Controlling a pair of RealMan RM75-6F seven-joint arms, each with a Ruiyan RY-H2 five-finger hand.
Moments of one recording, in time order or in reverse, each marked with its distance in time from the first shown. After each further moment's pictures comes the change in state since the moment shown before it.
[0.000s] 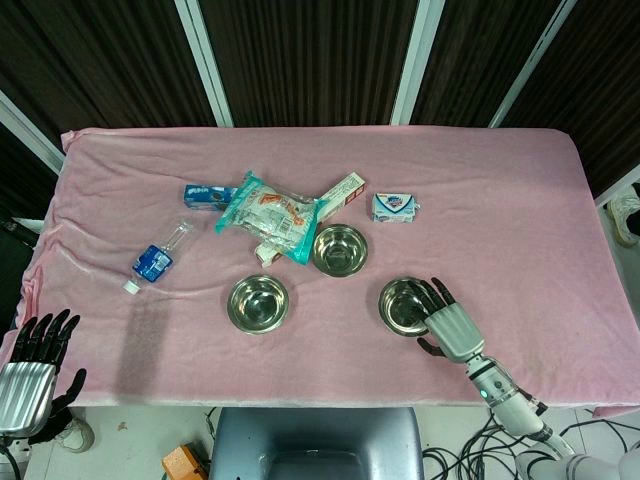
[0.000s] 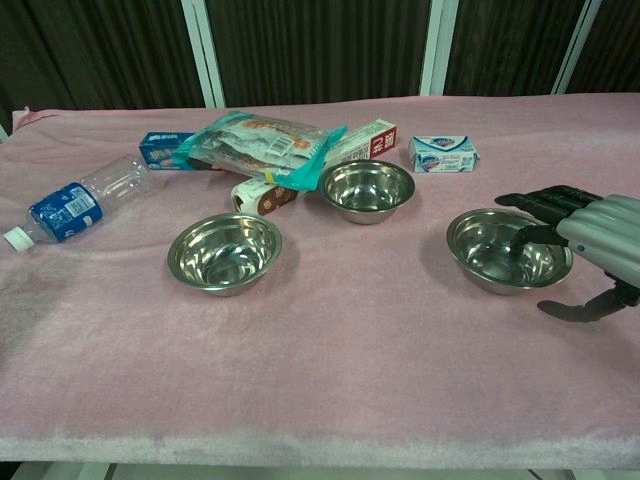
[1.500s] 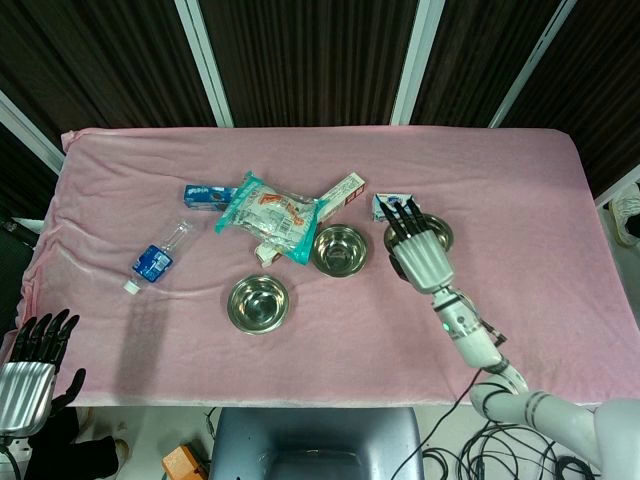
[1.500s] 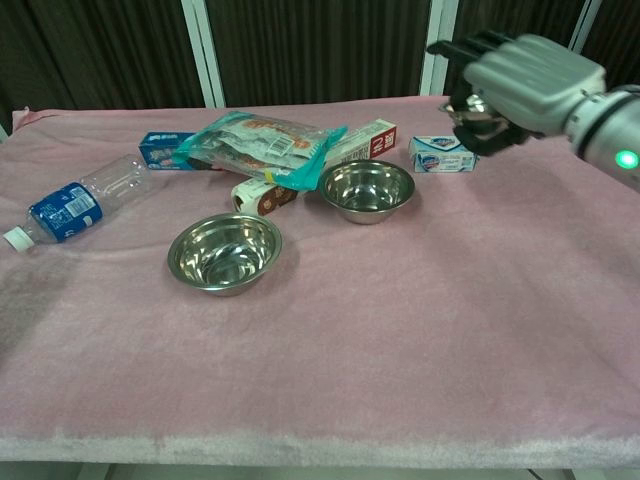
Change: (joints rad) left arm 0.002 0.003 -0.004 0.000 -0.011 -0.001 -0.006; right arm 0.293 -0.036 0.291 -0.031 0.158 -0.109 -0.317
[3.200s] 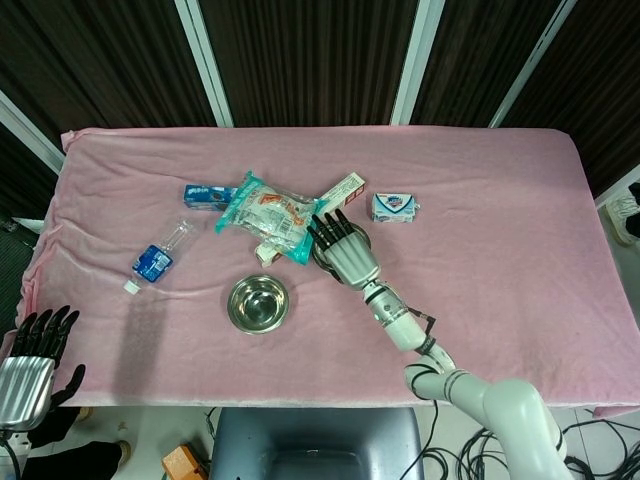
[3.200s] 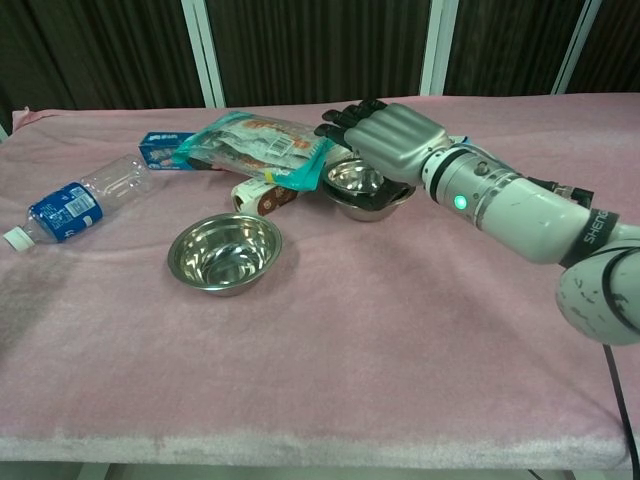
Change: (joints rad) left arm -0.019 0.012 -0.007 -0.001 -0.015 -0.033 -0.014; right arm 0.244 -0.320 -0.063 0.404 0.077 -0.131 0.139
